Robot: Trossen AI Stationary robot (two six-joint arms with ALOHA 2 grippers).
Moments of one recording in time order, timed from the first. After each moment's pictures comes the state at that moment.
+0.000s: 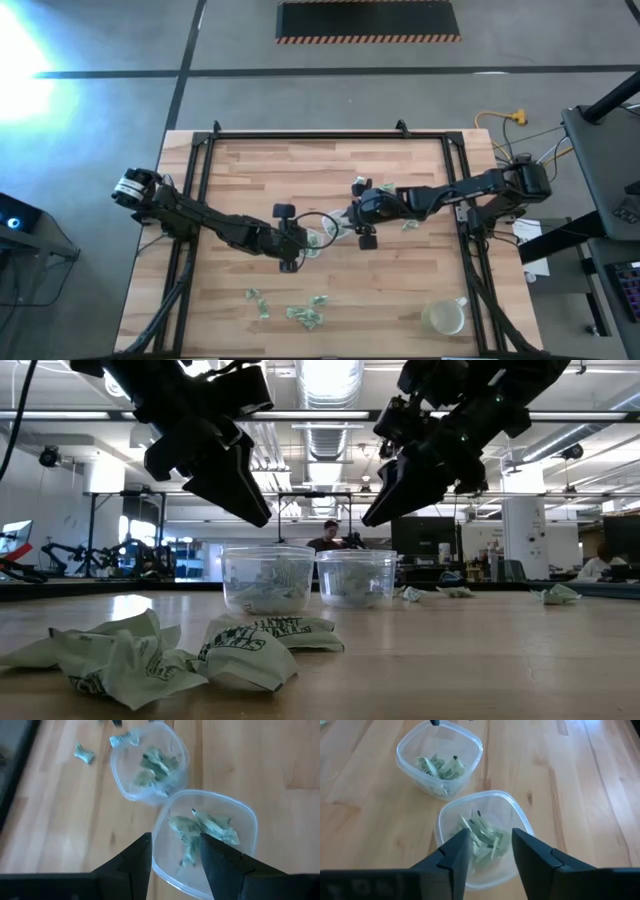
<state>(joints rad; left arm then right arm) -0.31 1.56 0.95 -0.32 -0.49 -0.12 0.00 1.54 0.81 0.01 0.02 -0.16</state>
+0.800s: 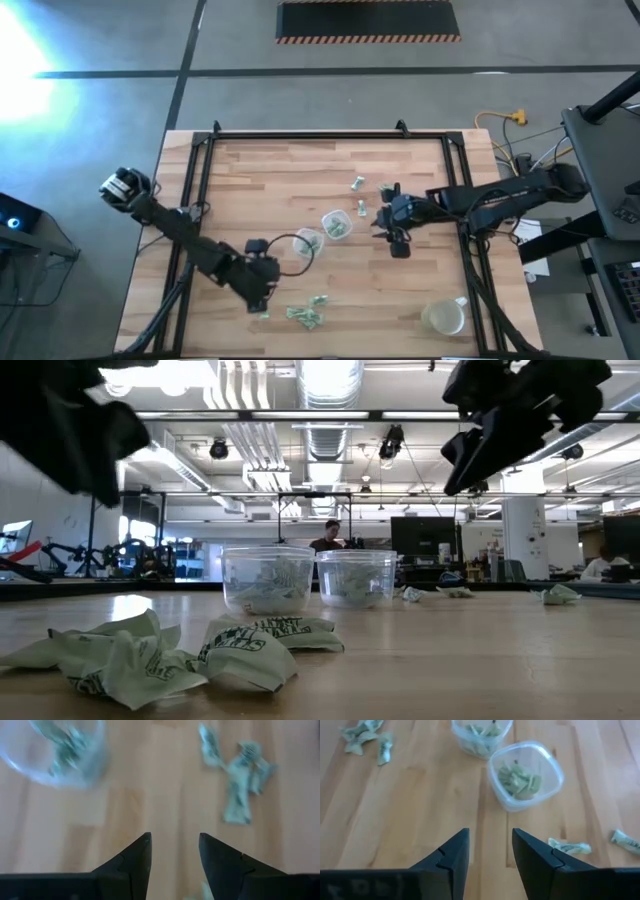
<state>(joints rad) -0.64 1.46 0.96 -0.55 -0.30 -0.67 0.11 1.19 0.73 -0.37 0.02 0.05</state>
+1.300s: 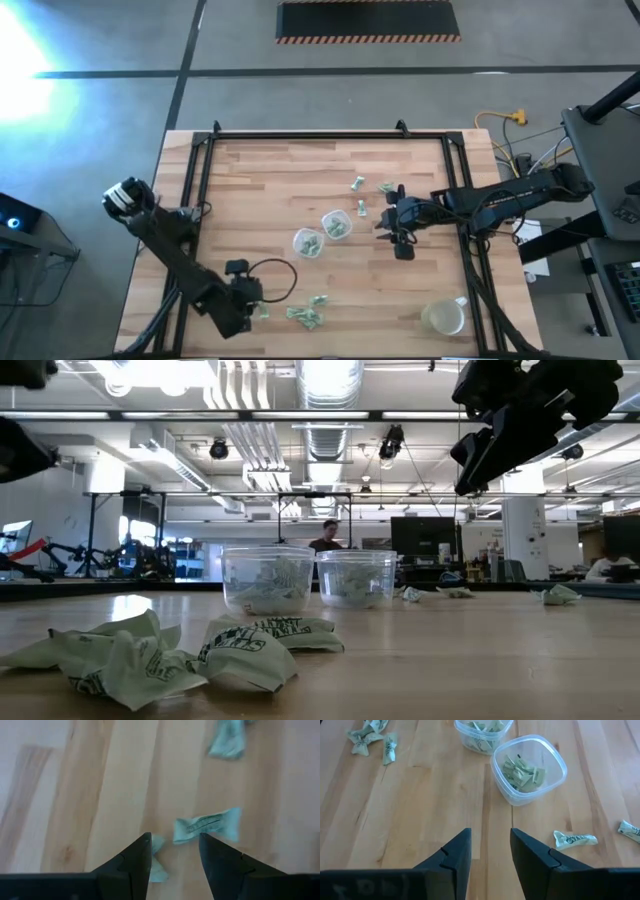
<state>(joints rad) -0.86 1.57 0.94 -0.62 -0.34 -0.99 0.13 1.15 0.70 -0.37 0.02 0.10</state>
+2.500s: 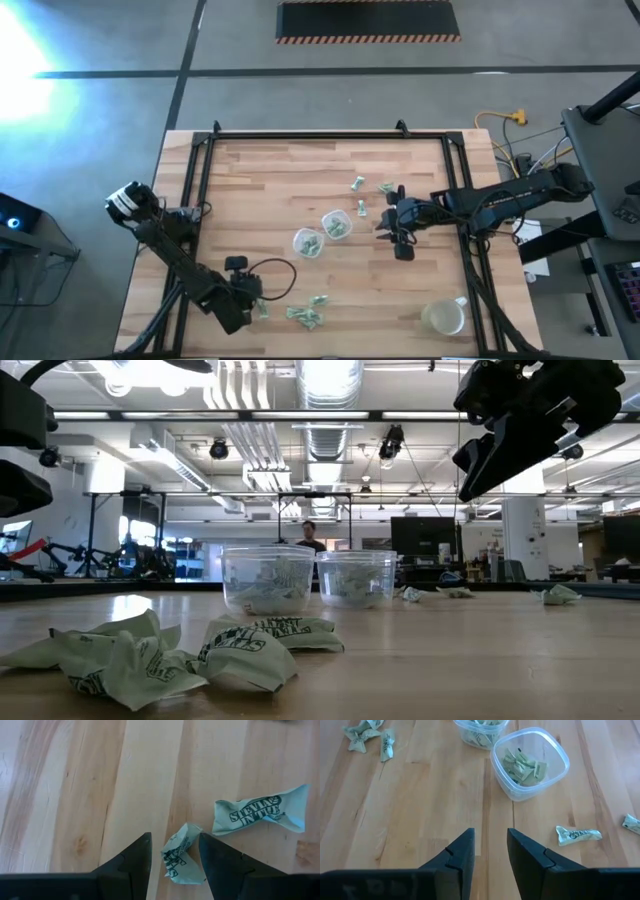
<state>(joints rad) -0.86 1.62 0.85 -0.57 -0.35 -0.99 0.13 1.15 0.67 -0.36 0.02 0.11</state>
